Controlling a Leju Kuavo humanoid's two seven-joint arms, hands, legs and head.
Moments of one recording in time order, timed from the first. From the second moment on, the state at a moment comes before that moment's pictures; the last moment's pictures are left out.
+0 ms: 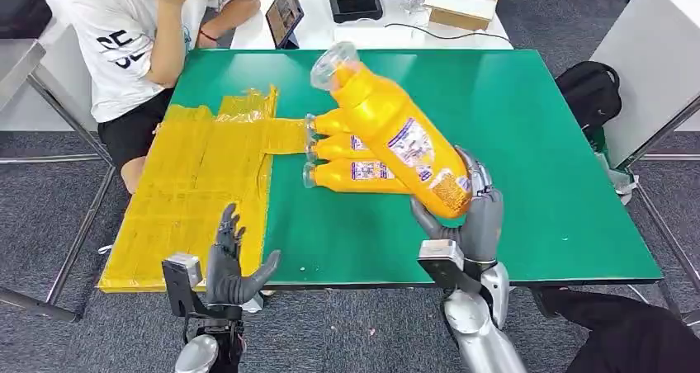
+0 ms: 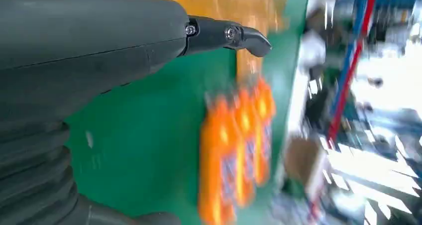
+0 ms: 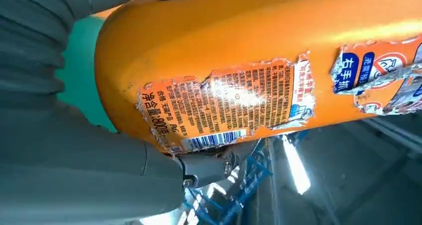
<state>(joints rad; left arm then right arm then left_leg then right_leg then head) 0.02 -0.27 -0.19 -1.32 0.05 0.00 -0.54 -0.11 0.09 0.18 -1.50 0.44 -0.58 -0.48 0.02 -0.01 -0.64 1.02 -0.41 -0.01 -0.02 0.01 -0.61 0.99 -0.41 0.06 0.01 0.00</state>
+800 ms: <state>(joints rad) 0.01 -0.25 -0.33 -1.45 0.32 -0.30 -0.48 -0.06 0.16 0.29 -1.31 0.44 -0.34 -0.59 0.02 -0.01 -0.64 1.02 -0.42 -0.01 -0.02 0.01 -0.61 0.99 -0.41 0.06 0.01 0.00</state>
